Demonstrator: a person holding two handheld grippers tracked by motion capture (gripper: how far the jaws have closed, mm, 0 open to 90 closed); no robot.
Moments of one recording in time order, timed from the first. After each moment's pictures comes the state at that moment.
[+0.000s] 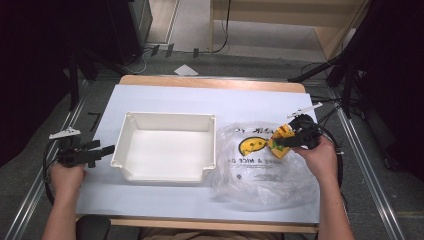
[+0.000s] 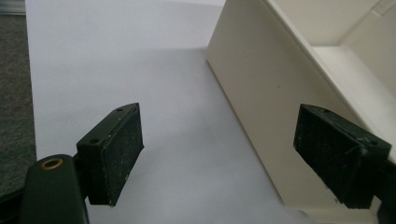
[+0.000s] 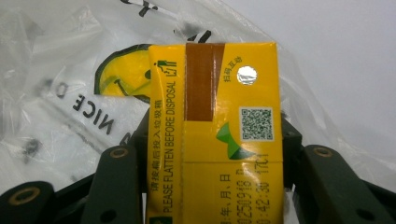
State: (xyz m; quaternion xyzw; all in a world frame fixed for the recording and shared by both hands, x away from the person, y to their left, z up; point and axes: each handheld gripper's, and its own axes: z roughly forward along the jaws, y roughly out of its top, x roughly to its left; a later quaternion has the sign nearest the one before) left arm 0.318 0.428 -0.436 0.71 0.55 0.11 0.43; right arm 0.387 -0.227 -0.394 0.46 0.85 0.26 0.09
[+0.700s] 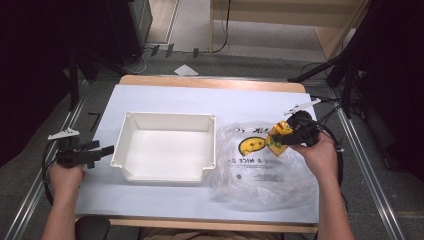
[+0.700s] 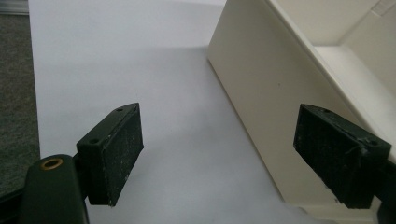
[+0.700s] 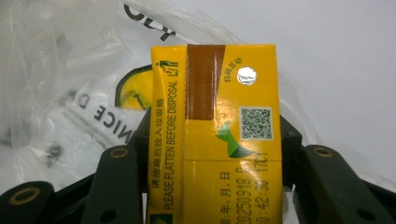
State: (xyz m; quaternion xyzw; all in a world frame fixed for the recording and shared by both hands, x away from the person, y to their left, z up) left arm 0.316 0.429 -0.437 0.71 0.55 0.11 0.43; right arm 0.379 -0.212 -0.369 0.43 0.85 0.27 0.12
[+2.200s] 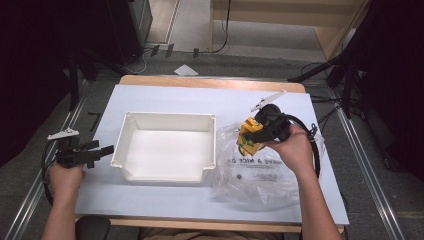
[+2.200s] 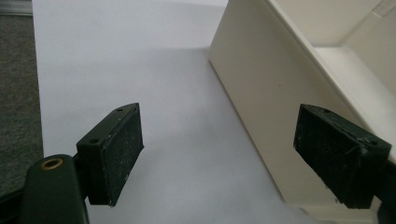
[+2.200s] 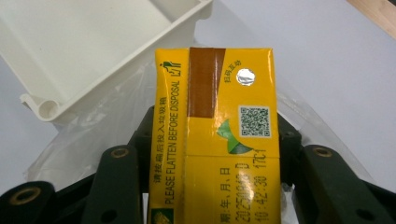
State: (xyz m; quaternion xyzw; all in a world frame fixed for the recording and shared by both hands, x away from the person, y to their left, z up) left arm 0.315 0.430 -0.436 0.71 0.55 0.11 0.43; right arm 0.371 -0.128 -0.331 0.35 0.89 0.28 0.09
